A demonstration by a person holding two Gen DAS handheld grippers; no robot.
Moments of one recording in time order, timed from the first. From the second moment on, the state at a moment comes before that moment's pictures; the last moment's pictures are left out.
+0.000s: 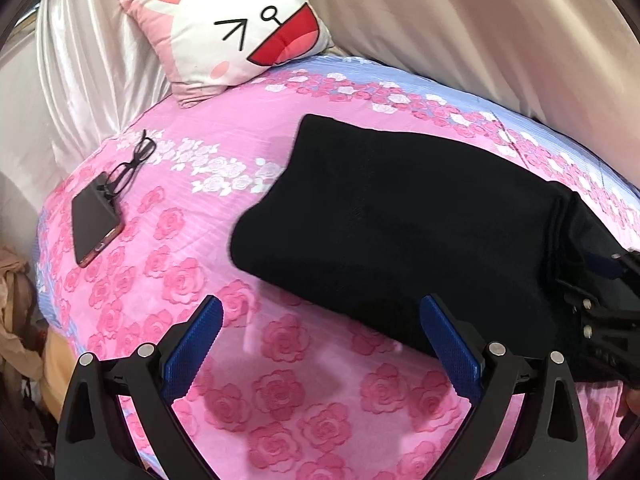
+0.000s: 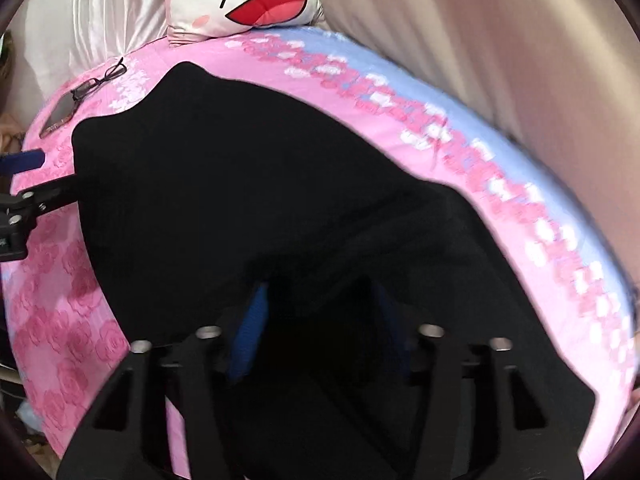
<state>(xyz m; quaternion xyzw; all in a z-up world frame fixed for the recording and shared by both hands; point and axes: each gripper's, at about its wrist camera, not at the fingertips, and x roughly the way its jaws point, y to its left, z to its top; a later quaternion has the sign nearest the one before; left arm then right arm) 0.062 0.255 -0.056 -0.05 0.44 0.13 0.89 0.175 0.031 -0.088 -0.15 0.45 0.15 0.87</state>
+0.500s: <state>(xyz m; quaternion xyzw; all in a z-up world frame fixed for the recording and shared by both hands) 0.065 0.286 -0.057 -0.09 0.44 0.15 0.88 0.155 0.065 -0.084 -0.20 0.43 0.14 0.87</state>
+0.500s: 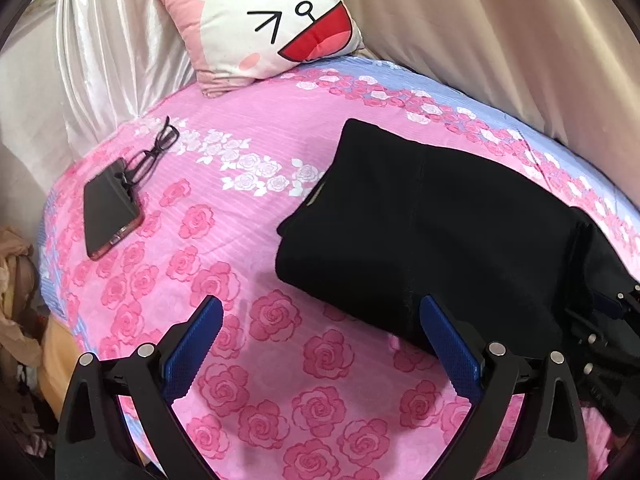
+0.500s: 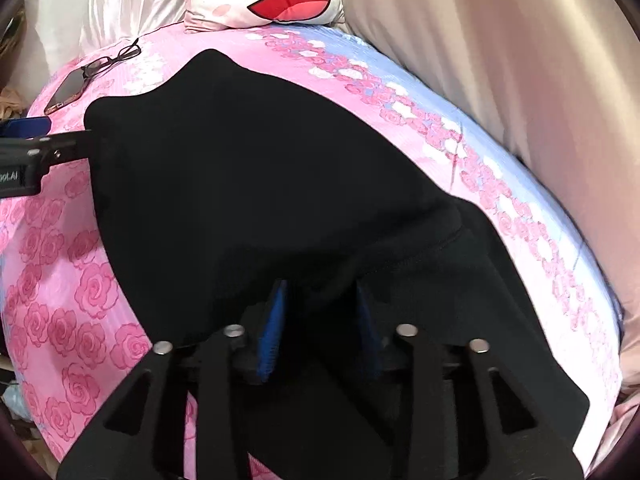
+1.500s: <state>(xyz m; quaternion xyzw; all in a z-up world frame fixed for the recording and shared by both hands) 0.132 0.330 -0.083 -0.18 0.45 0.09 0.87 0.047 -0.179 -0.033 -0.01 0.43 -0.11 0.90</state>
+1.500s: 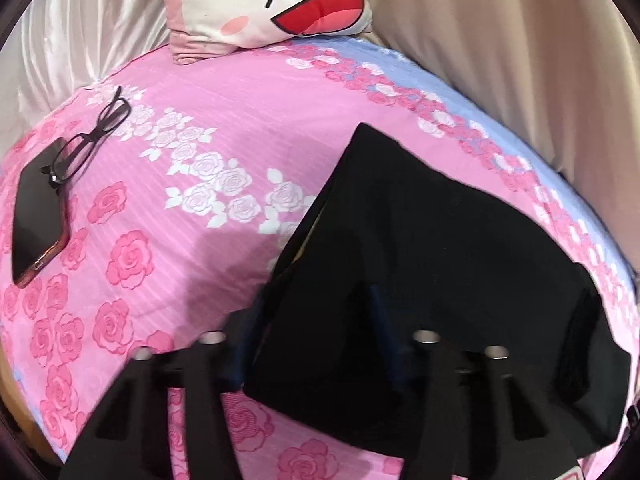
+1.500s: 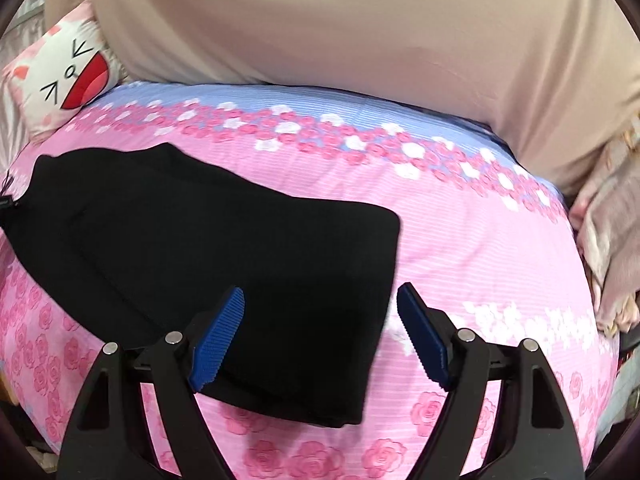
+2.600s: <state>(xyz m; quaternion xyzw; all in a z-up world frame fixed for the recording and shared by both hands) 0.093 -0.090 0.059 0.03 0.38 -0.26 0.89 -0.084 -0.359 -0.046 0.13 0.38 -0.22 0.89</state>
